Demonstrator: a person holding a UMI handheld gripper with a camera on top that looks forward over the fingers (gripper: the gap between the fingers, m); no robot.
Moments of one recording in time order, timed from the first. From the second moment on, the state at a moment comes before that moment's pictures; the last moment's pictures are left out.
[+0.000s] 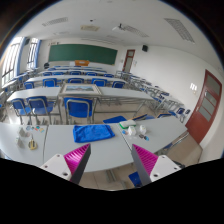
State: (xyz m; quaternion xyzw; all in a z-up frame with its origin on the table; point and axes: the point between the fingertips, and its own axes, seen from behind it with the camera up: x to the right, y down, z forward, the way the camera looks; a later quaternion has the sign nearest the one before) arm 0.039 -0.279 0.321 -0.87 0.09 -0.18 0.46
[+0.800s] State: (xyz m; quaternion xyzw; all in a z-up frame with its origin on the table) arm -0.073 0.025 0.037 -0.90 -0.06 -0.07 0.43
